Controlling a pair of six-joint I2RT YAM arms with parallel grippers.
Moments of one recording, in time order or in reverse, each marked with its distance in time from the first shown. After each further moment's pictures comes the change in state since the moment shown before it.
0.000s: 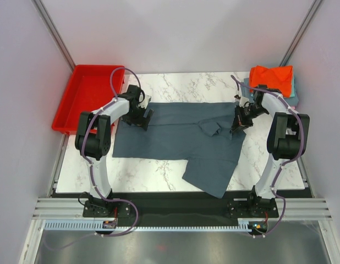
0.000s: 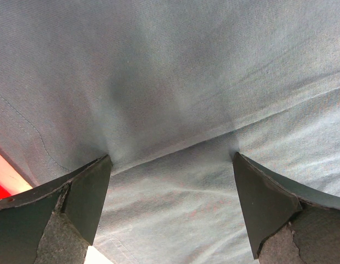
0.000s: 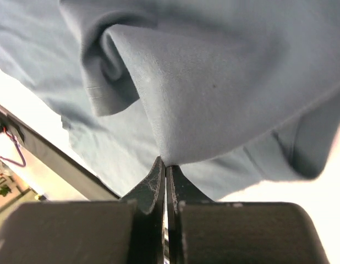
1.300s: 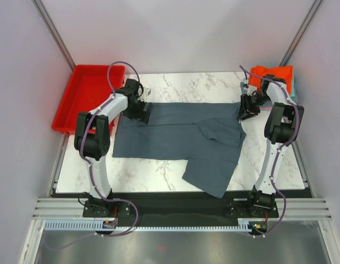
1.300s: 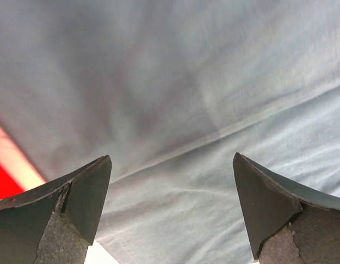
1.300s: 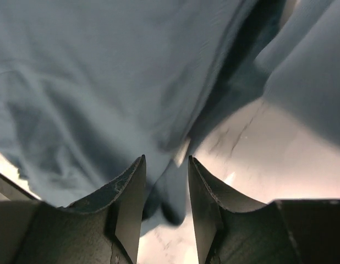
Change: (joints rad) left arm 0.012 -0.006 0.080 -0.029 0.048 0.000; right arm -0.108 0.329 0.499 -0.117 0.079 -0.089
